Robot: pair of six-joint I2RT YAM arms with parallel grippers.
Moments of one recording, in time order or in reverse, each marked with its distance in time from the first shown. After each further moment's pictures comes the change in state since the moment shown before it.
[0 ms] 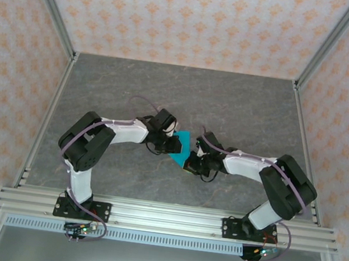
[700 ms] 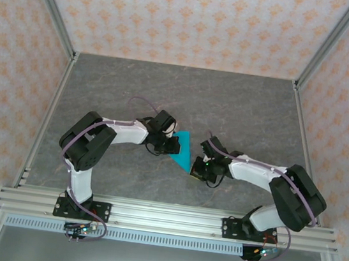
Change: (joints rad) left arm 0.000 0.008 -0.020 0.023 -0.026 0.008; right arm 0.000 -0.115 -0.053 -0.147 0.068 0.032
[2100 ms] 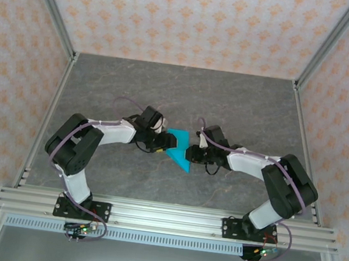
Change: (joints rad) left arm 0.099 -0.113 -0.108 0.053 0.080 -0.091; right arm -0.081 0.114 0.066 0.267 0.010 -0.417
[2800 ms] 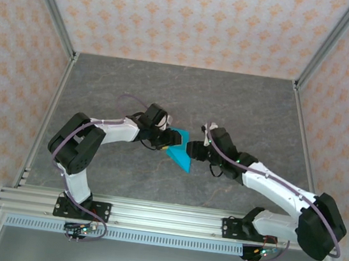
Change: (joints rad) left arm -0.023 0.018 0.059 0.021 0.010 -0.047; right arm 0.170 -0.385 -0.009 -0.135 0.344 -0.037
